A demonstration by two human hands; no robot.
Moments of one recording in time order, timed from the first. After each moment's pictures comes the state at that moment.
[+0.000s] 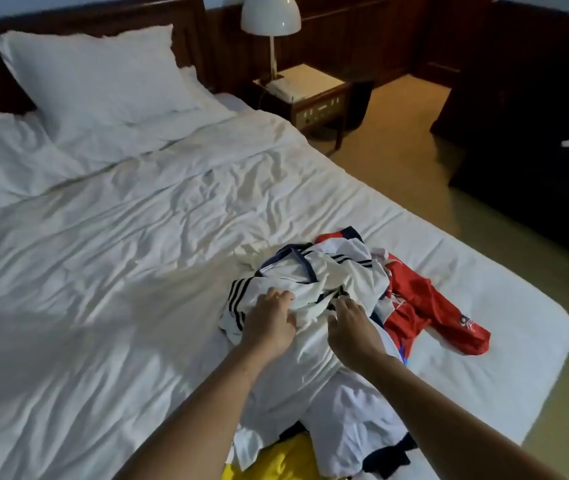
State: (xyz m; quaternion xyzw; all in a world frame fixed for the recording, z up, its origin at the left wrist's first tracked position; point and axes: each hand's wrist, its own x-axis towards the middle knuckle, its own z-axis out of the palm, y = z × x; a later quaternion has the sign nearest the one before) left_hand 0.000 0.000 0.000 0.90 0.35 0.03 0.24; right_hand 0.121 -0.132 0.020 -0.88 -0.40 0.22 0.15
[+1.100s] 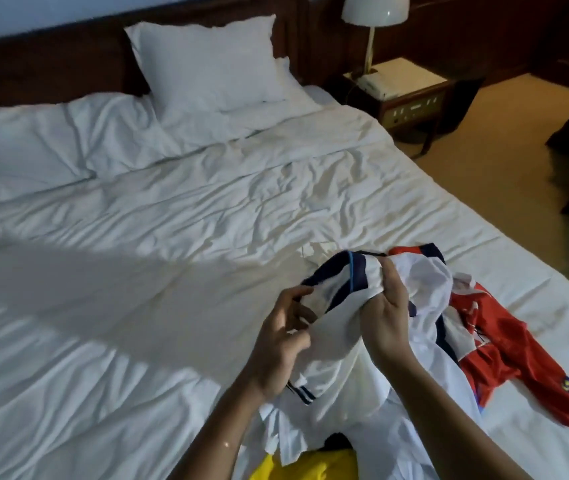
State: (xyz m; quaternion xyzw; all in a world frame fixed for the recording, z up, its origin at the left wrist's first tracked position) left_hand -0.102 -0.008 0.072 0.63 0.37 0.25 0.64; right_hand 0.065 -0.054 0.086 -0.62 -0.32 0.24 0.67
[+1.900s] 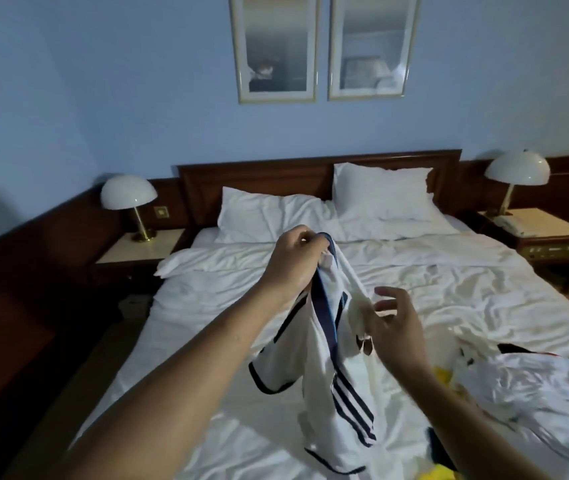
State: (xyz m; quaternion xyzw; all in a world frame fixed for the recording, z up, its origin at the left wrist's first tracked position) left_hand -0.517 -0.101 0.381 0.58 0.49 0.48 0.44; right_hand -0.349 -0.140 0.254 -0.62 -0.46 0.28 0.58
